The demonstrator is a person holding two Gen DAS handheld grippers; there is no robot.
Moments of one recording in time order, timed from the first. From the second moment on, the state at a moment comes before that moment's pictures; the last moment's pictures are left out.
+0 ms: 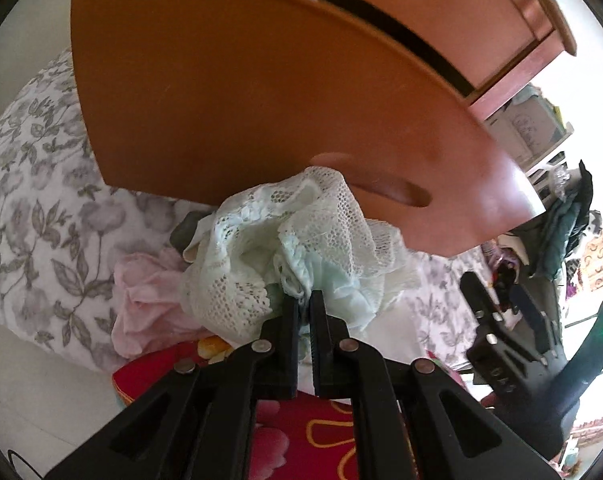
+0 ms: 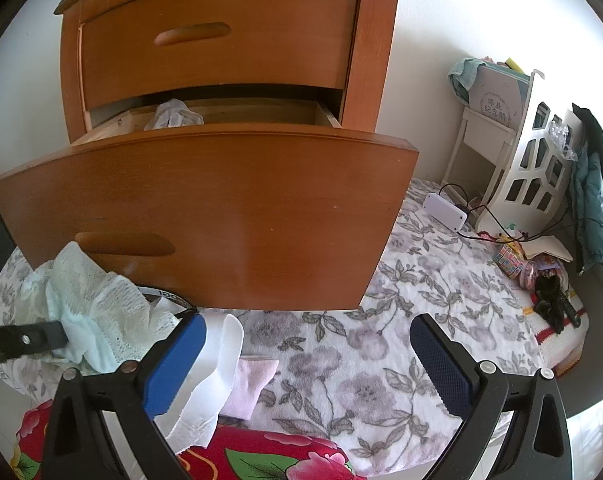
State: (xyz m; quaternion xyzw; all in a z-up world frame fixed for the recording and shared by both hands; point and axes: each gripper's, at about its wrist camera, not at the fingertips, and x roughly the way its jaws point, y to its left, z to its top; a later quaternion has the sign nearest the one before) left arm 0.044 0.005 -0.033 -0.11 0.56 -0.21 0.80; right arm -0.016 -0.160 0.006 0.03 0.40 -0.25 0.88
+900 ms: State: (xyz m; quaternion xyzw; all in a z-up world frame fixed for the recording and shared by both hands) left arm 0.043 -0.013 -0.048 -0.05 0.58 -0.20 0.79; right arm -0.016 -0.161 0.006 0.03 0.40 -0.25 0.88
